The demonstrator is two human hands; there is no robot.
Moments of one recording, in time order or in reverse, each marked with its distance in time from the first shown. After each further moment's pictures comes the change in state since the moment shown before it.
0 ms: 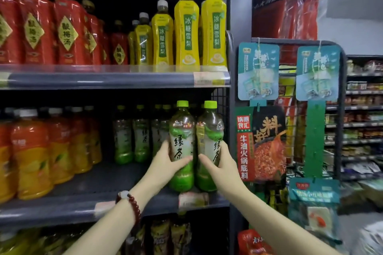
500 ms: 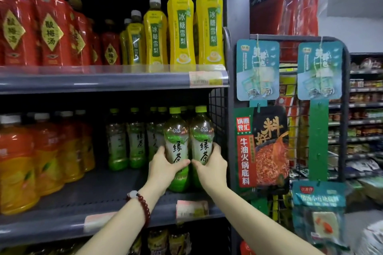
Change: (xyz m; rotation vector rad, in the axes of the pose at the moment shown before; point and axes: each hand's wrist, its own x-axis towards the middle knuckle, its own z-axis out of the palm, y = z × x) left_hand 0.034 -0.025 0.013 0.129 0.244 -0.079; right_hand 0.039 0.017 0.035 -0.069 0.214 0.162
